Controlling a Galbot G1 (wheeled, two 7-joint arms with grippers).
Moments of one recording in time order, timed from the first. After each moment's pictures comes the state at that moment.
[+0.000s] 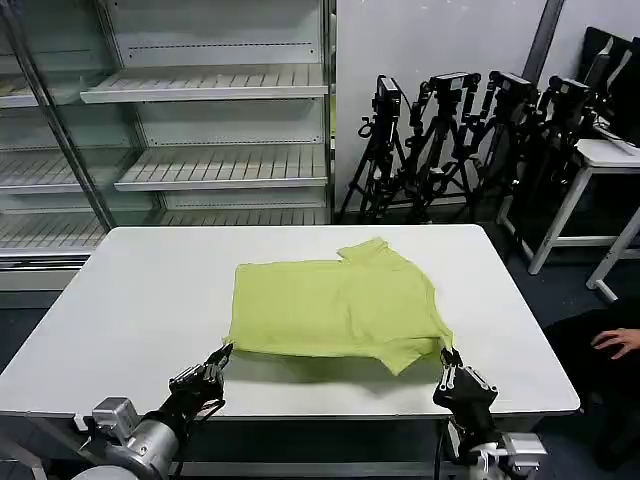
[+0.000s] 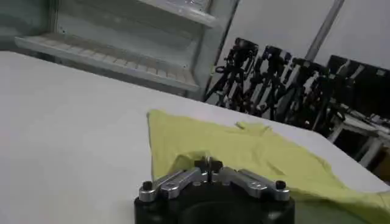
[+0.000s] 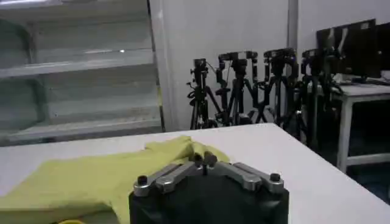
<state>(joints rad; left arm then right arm) 1.52 -1.13 -0.54 -2.35 -0.83 0.53 -0.25 -1.54 1.34 0.47 2.38 0.27 -0.41 0.21</state>
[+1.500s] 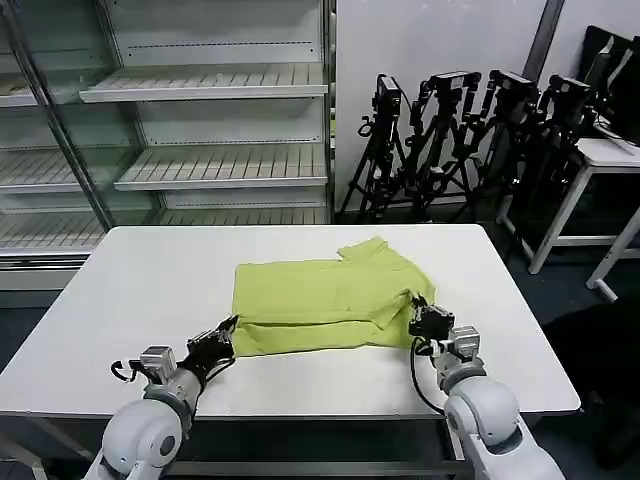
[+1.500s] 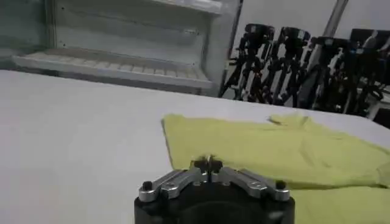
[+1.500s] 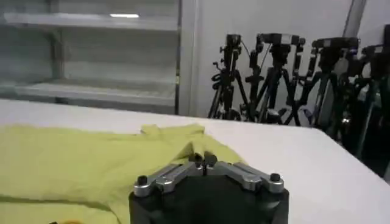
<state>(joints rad) 1.23 -1.11 -0.41 -2.05 -0.69 0.53 -0.22 -1.09 1.21 0.31 1.92 0.32 -0.48 0.16</state>
